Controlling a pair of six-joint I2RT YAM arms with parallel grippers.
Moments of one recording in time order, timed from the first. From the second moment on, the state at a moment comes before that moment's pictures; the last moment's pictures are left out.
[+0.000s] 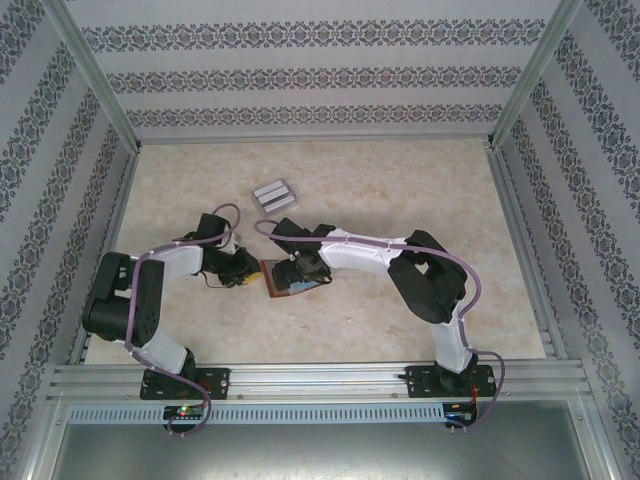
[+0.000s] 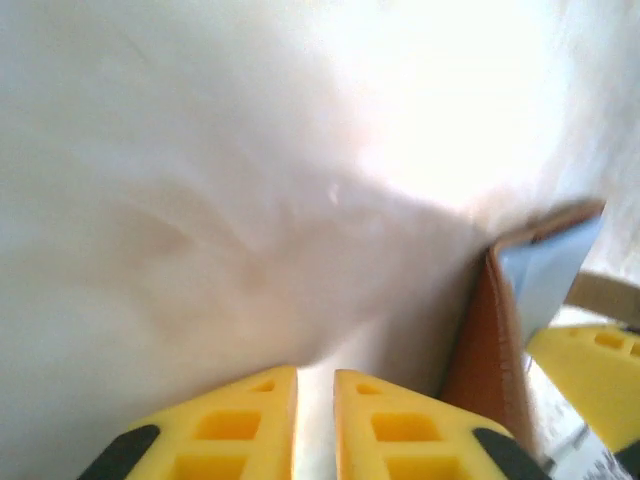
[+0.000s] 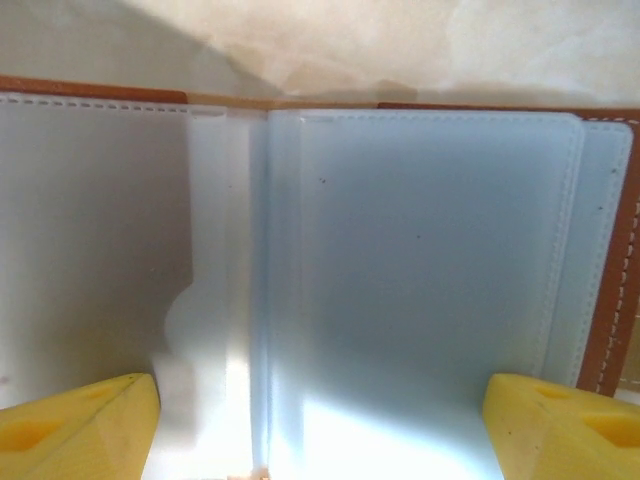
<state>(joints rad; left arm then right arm) -0.12 1.58 0.71 -0.34 0.55 -0.69 0.92 2.02 1.41 -0.66 -0.03 0.55</state>
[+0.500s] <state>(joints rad) -0.05 1.46 0.89 -0.50 0.45 -0.60 0.93 1.98 1.35 -0.59 0.01 0.55</state>
